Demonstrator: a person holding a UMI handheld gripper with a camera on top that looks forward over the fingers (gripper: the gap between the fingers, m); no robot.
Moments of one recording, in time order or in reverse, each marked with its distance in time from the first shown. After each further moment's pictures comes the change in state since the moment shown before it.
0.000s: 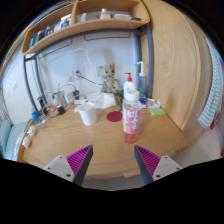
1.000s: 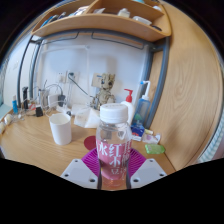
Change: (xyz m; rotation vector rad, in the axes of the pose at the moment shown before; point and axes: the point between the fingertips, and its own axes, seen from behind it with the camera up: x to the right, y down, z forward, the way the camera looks) arm 0.061 -0.084 0.144 0.226 0.094 -0.268
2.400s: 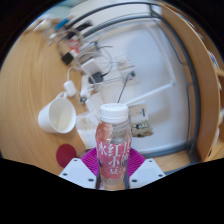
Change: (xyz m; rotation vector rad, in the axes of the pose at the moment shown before) arm -0.053 -0.123 0.082 -0.015 0.014 -1.145
